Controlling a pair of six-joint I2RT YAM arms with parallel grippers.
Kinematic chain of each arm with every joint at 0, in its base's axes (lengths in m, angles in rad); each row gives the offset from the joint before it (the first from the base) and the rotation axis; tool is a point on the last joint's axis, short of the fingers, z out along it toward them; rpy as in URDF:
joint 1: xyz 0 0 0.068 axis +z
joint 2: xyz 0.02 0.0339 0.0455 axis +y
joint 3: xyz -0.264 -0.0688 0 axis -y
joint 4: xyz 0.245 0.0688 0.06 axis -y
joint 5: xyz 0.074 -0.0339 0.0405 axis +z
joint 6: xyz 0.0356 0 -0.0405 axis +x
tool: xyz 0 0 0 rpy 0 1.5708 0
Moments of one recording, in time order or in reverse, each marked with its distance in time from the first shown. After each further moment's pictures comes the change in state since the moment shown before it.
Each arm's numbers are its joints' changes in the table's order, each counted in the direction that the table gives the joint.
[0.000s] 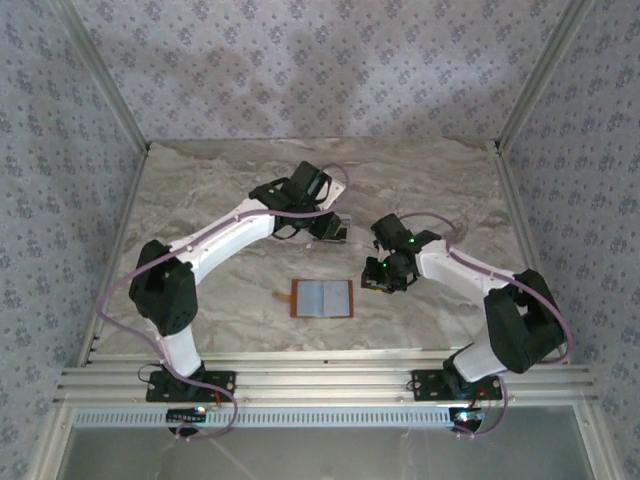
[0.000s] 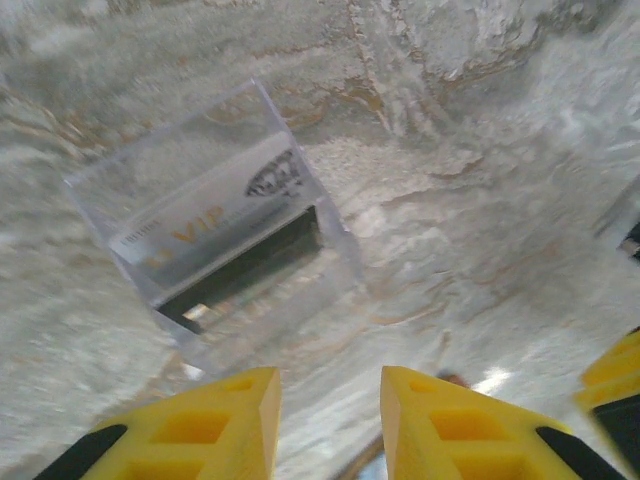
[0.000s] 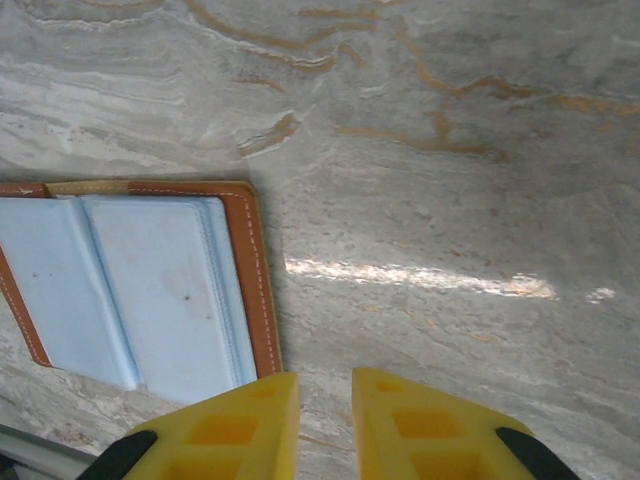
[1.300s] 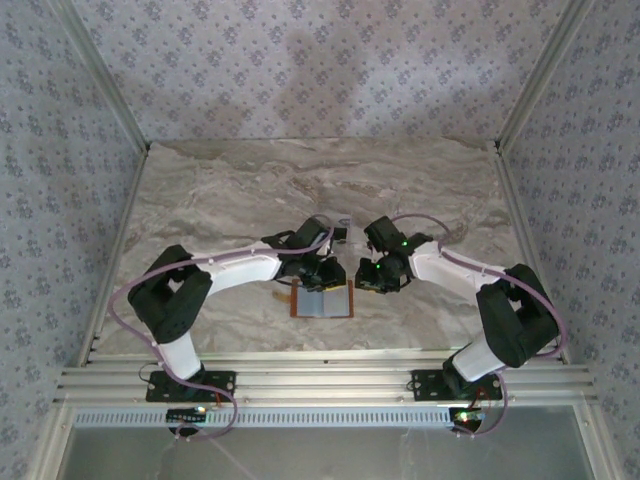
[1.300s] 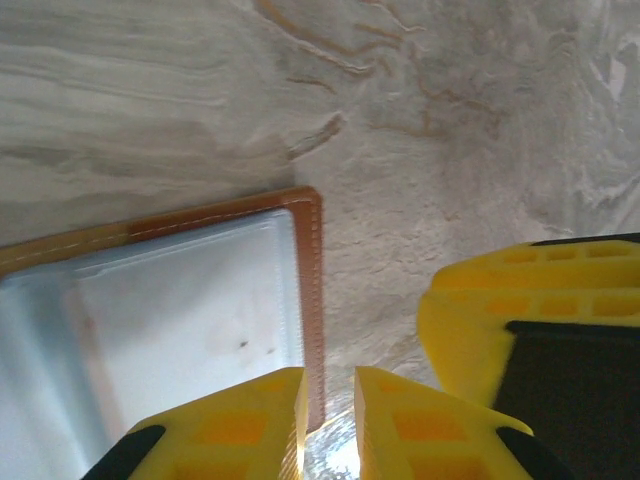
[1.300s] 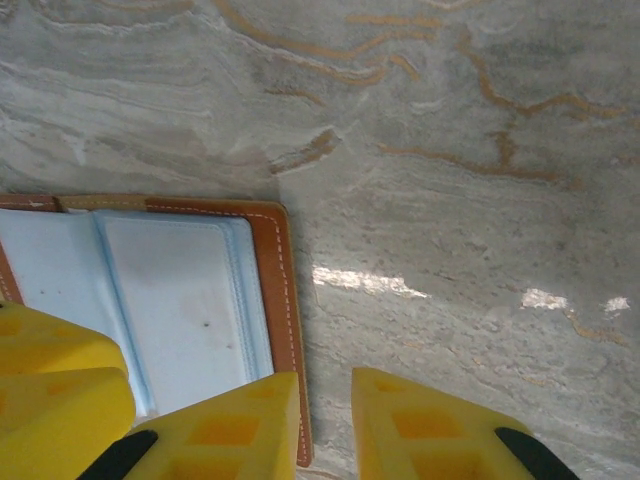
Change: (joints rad) left arm -0.113 -0.023 -0.457 0.370 -0.287 -0.806; right arm 0.034 0.034 -0.021 0.084 -0.003 0.031
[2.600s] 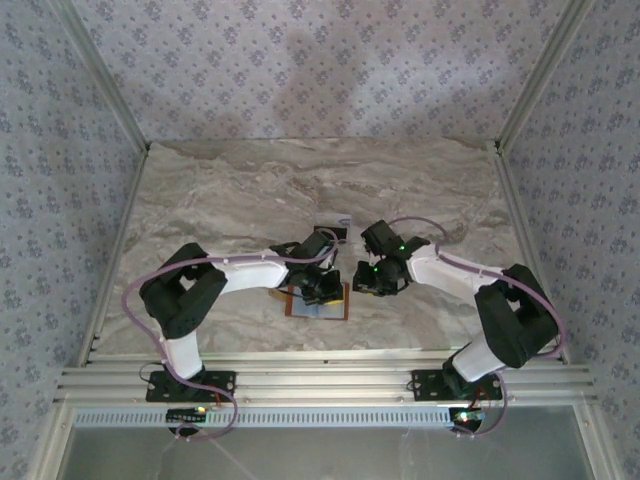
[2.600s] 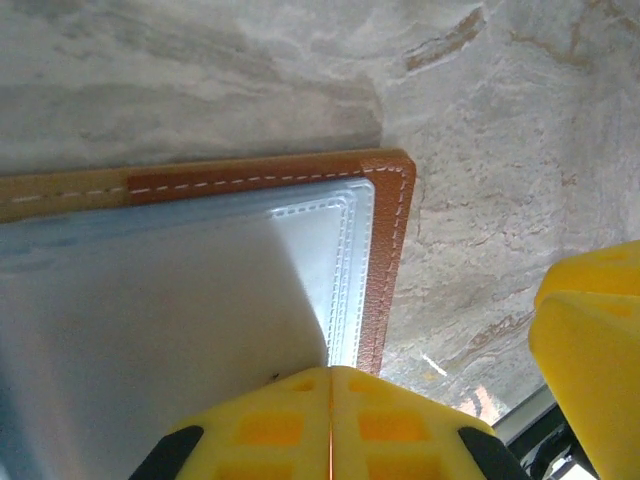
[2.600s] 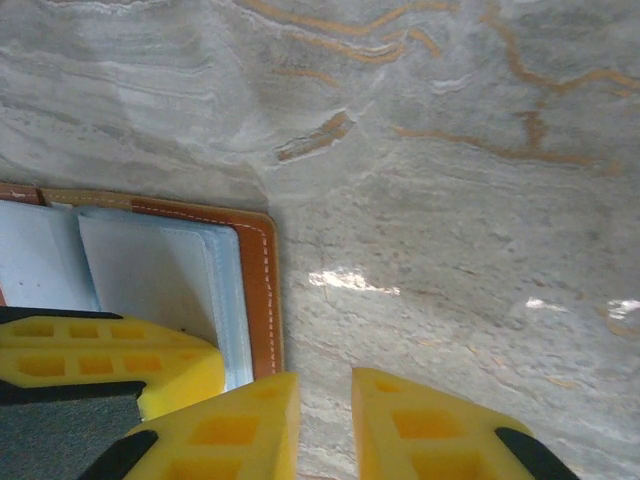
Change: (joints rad) left arm -0.035 0.051 -0.050 0.003 0.005 -0.019; right arm 0.032 0.005 -0.019 0.042 -0.004 0.032
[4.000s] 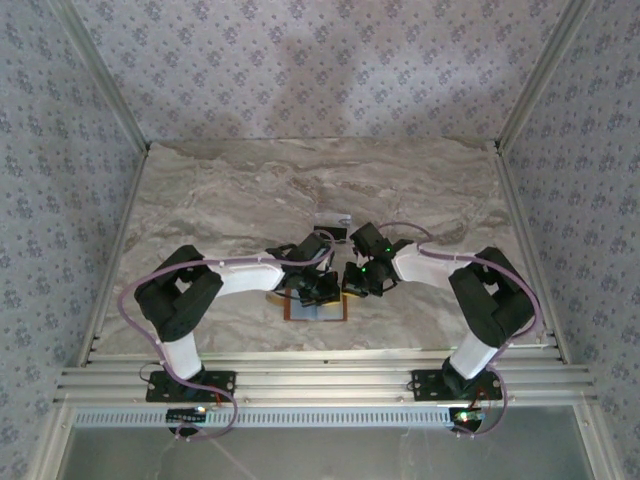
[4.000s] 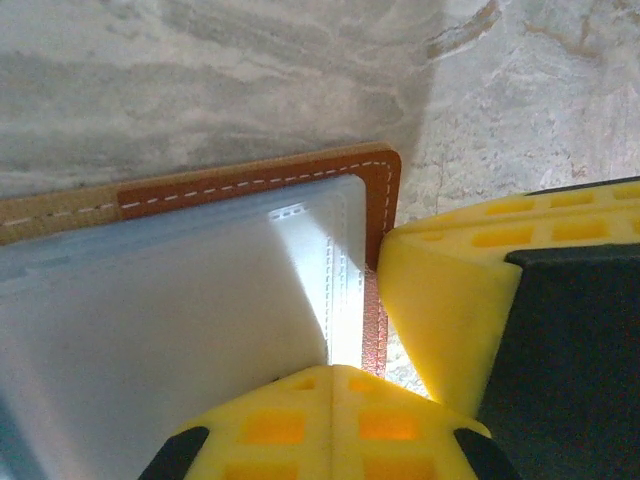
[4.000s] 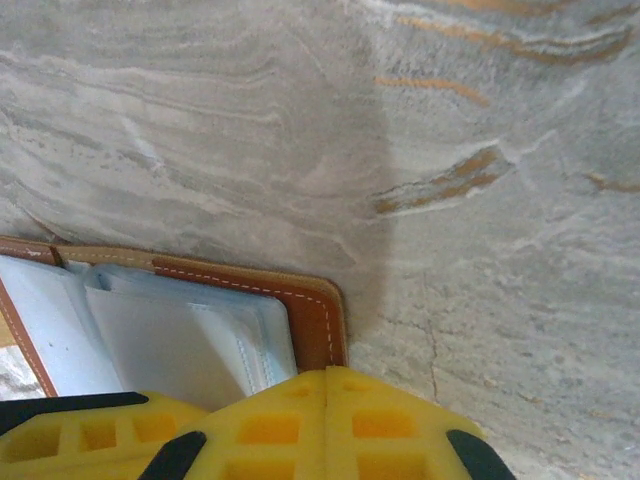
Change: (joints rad) left arm 0.001 -0.029 -0.046 0.031 0.008 0.003; right arm 0.031 0.138 0.007 0.163 0.092 0.085
